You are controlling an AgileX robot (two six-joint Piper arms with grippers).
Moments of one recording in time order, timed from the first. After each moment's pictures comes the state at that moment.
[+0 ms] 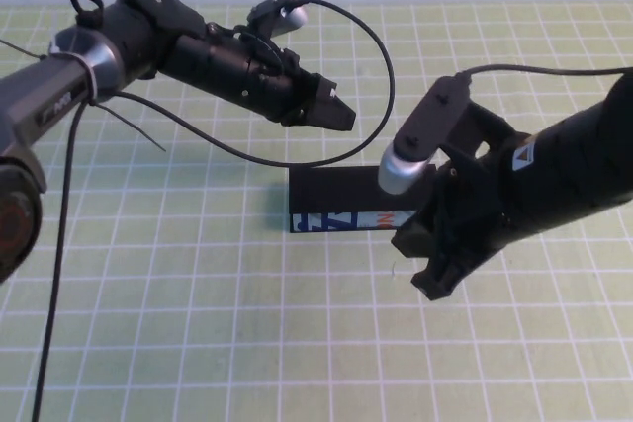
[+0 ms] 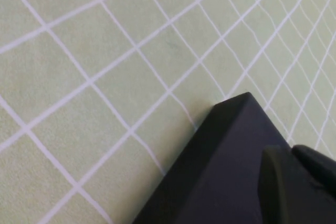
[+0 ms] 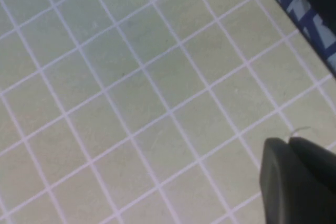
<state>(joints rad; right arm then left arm) 0.59 1.46 -1.13 0.41 0.78 -0.63 -0.32 2.25 -1.92 -1.02 1.07 0.75</state>
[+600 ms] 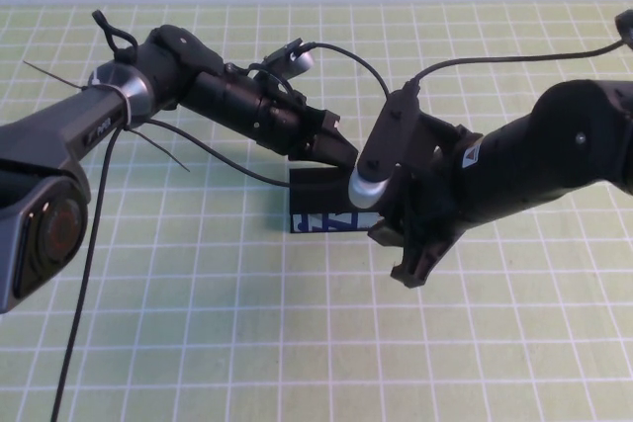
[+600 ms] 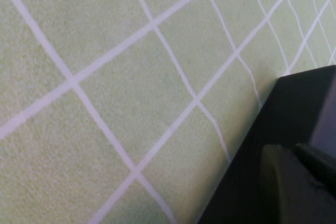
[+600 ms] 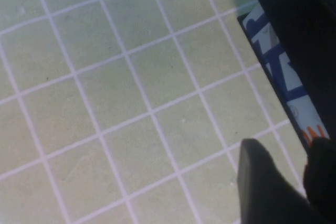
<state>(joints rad) 0.59 1.62 -1.17 0.39 0.61 -0.85 -0.32 2.44 -2.04 -1.02 1.14 0.68</state>
